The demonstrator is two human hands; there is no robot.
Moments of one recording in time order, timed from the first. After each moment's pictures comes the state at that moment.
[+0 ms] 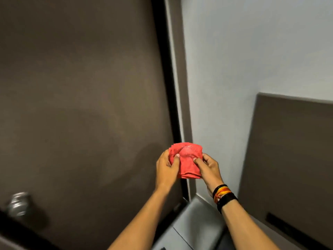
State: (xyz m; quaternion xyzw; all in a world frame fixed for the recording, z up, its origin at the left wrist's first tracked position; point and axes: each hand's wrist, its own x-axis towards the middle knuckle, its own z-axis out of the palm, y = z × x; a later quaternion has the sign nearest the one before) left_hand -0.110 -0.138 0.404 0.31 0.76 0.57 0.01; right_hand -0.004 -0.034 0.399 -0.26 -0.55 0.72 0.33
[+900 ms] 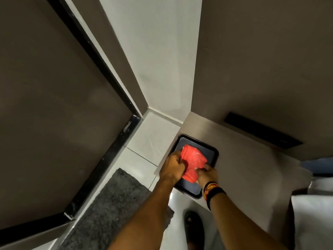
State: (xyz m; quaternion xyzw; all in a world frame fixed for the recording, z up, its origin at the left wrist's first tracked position) left_hand 0.040 0.005 -0.085 0.26 0.81 0.25 0.46; right_hand 0.159 0.054 -0.117 -0.71 -0.36 0.60 0.10
